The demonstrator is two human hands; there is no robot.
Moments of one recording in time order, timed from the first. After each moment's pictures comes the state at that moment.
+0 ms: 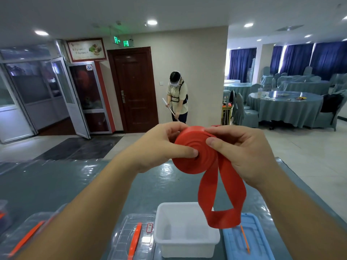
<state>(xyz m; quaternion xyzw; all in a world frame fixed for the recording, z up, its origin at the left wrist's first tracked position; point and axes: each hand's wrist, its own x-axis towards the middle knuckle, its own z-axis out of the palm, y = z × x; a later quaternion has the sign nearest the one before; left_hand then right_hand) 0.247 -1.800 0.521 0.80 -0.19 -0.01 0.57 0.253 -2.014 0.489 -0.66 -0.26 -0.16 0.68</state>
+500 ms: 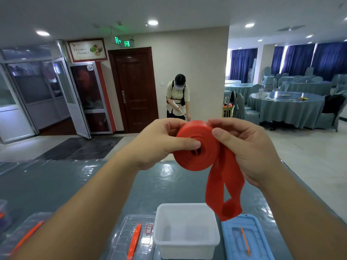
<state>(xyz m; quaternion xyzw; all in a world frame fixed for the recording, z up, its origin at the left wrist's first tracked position) 0.249 -1.806 0.527 0.77 -0.19 0.01 0.61 0.262 -2.018 0.492 -0.61 -0.26 -0.11 0.74</state>
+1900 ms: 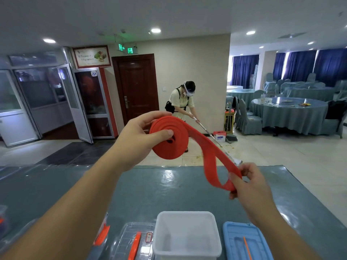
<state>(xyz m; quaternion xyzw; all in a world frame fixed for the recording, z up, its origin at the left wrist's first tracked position) 0.267 -1.770 0.525 0.78 -0.17 0.19 0.57 0.304 -2.044 0.381 -0.71 0.00 -0.16 0.68</state>
